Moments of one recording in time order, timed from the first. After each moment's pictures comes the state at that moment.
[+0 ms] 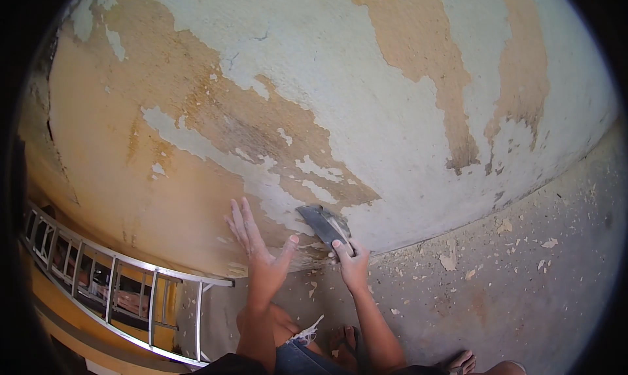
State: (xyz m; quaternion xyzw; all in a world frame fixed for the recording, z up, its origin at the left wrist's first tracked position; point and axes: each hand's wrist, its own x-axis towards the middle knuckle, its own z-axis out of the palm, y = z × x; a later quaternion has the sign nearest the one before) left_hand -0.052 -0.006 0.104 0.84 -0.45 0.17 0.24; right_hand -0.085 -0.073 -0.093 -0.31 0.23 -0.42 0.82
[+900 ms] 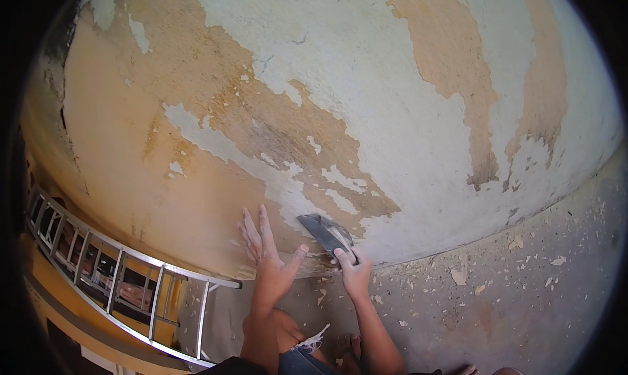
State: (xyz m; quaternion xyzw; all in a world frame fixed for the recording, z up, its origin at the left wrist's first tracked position) left_hand -0.033 0.008 0.105 0.88 -0.41 0.16 0.18; right_hand -0.069 -0.063 -0.073 -0.33 0.25 -0.40 0.82
